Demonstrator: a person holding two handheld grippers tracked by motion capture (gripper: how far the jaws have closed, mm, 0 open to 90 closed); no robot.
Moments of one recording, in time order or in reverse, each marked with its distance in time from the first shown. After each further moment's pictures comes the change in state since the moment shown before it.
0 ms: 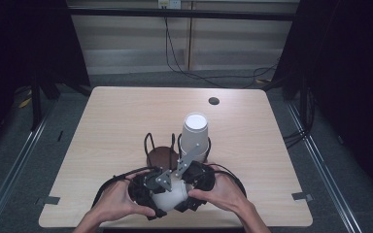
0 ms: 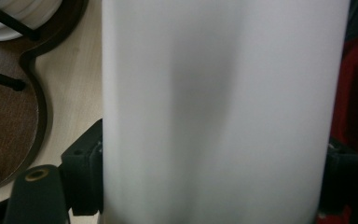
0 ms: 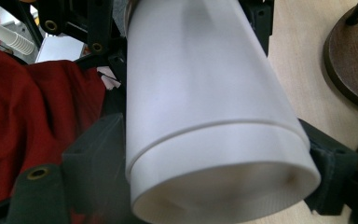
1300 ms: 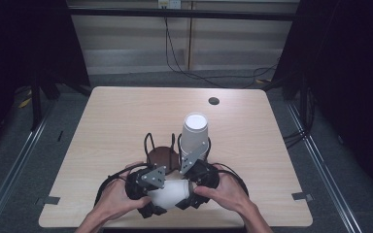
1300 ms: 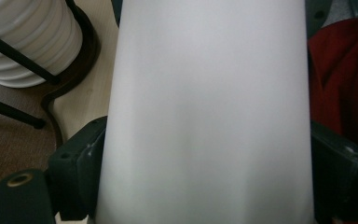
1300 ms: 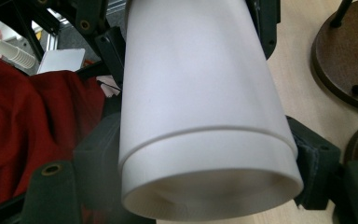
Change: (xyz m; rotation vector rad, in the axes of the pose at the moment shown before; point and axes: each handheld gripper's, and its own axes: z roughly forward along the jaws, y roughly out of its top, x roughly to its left) left arm 0.009 -0.015 -0.009 -0.205 -0.015 0.073; right arm -0.002 -0.007 -0.006 -0.054 -0.009 0.025
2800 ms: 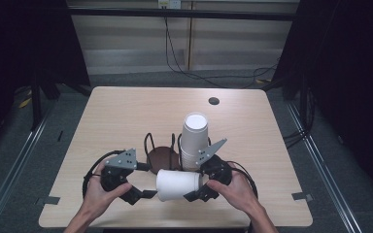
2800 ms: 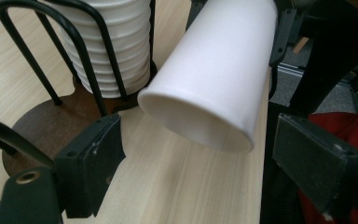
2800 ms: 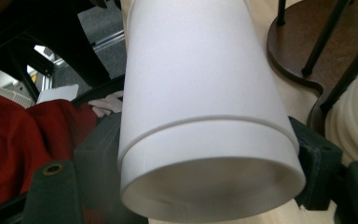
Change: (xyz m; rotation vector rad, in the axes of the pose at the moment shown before) left arm 0.006 -0.031 -0.051 -0.304 0.105 -0.218; right arm -0.011 -0.026 -0.022 -0.131 -0.046 0.120
